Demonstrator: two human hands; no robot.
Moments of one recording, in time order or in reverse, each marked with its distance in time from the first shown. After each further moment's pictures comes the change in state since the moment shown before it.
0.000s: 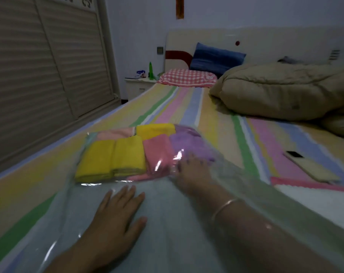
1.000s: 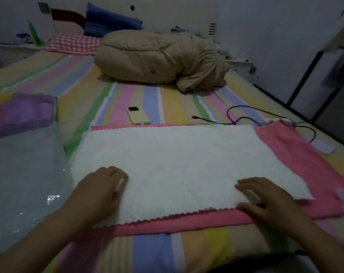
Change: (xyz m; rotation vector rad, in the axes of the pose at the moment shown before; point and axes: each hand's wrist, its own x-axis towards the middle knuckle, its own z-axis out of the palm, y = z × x) left_hand 0.015 0.437 0.004 -0.052 -0.021 0.308; right_hand -0.531 0.425 -0.209 0.006 0.053 0.316
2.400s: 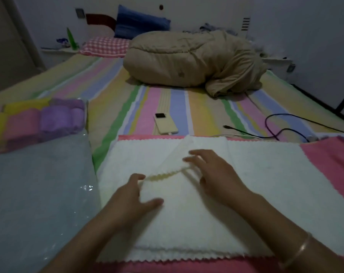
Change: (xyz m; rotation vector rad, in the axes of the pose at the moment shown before) left_hand 0.036 0.004 -0.015 -0.624 -0.233 -0.600; right_hand 0.169 -0.133 0.050 0.112 0.034 -0.367
